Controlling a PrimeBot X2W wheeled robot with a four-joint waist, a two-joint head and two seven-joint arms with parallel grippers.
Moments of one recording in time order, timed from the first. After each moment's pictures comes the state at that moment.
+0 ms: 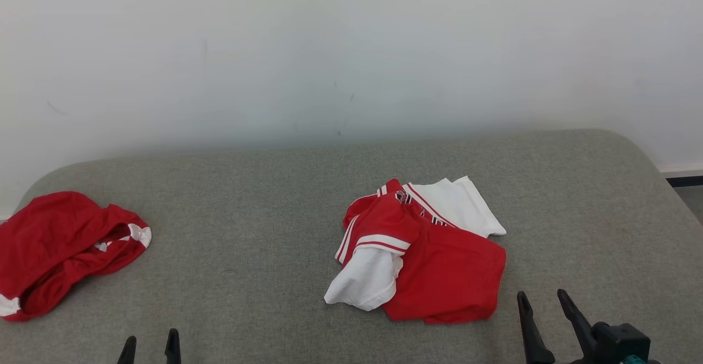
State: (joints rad) left arm 0.14 0.21 -0.08 0.13 -0.45 0.02 -0.26; right arm 0.03 -0.07 0.03 0.24 0.17 0.13 -0.14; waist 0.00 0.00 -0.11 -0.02
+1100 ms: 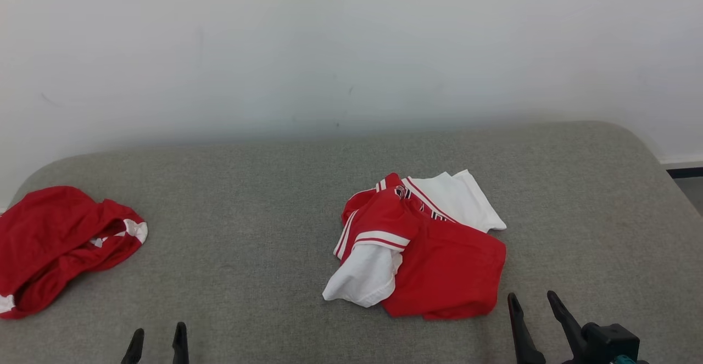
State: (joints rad) left arm 0.12 0.15 -0.02 0.17 -0.37 -0.05 -0.26; right arm 0.02 -0.06 0.04 0.27 0.18 0.13 -0.15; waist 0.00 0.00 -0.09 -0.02
